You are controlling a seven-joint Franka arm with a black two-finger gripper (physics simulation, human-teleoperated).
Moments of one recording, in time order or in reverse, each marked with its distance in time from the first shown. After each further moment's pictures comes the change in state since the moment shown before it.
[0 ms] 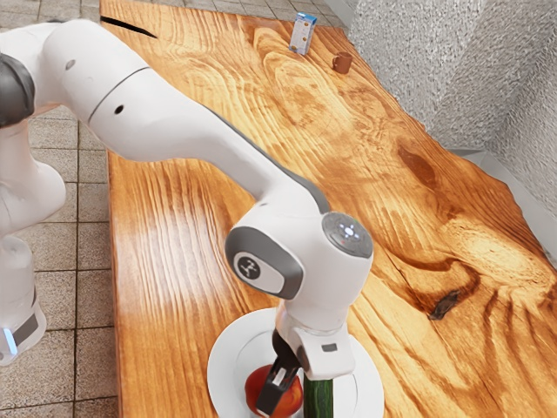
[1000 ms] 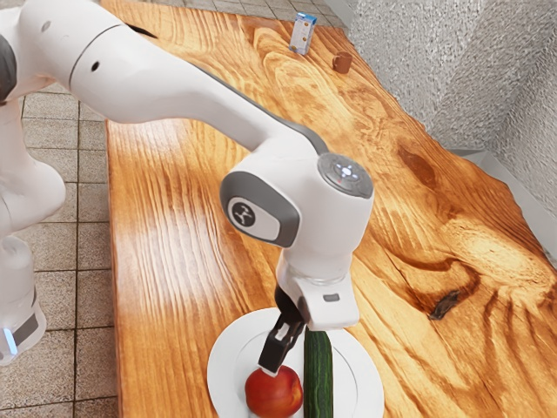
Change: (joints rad) arm 0.013 -0.114 -0.009 0.038 0.073 -0.112 -0.005
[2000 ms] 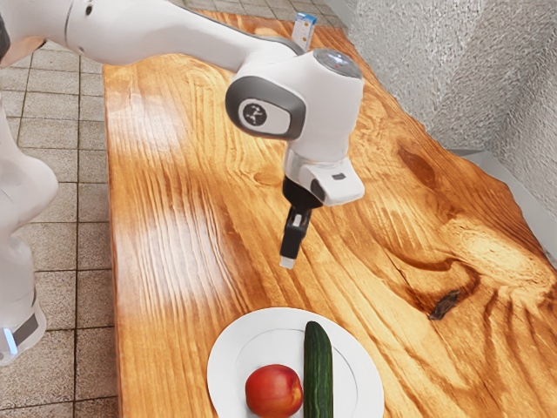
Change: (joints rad) arm 0.238 -0.177 0.001 -0.046 0.044 -0.057 0.028
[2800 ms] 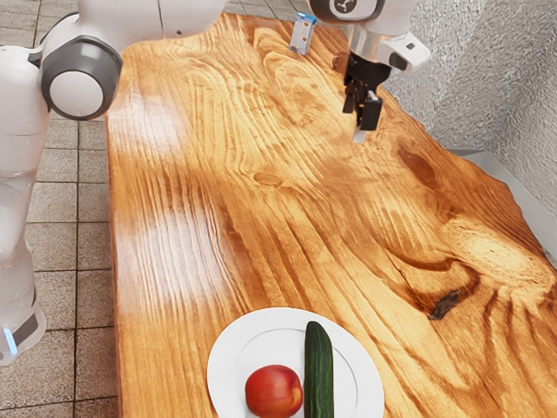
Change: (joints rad) arm 0.636 0.391 -0.244 0.800 0.036 -0.380 0.034
